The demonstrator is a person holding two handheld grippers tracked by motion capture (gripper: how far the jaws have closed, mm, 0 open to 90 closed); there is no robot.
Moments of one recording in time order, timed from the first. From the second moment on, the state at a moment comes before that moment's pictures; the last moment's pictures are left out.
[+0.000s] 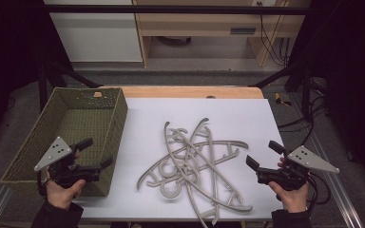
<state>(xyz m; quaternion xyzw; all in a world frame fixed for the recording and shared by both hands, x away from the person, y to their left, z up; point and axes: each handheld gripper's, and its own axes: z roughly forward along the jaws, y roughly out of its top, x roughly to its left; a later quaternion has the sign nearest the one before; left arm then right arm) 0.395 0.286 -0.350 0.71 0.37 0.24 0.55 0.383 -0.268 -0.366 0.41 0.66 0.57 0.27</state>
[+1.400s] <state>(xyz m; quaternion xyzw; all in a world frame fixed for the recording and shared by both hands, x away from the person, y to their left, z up) 0.391 0.277 -0.351 0.71 0.36 0.23 0.56 0.378 -0.187 -0.420 0.35 0.82 0.44 0.09</state>
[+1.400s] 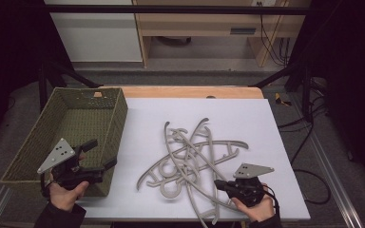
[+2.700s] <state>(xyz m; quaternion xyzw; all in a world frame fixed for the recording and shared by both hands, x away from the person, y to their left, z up) 0.393 0.261 -0.358 0.73 0.35 0.22 0.54 0.391 -0.129 -0.455 0.32 0.89 0.33 0.03</state>
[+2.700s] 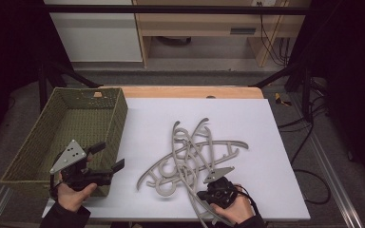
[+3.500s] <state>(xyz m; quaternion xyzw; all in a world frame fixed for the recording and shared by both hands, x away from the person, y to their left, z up) 0.391 0.249 -0.361 0.74 0.34 0.21 0.54 0.388 -0.114 -0.458 0.30 0.89 0.34 0.01</state>
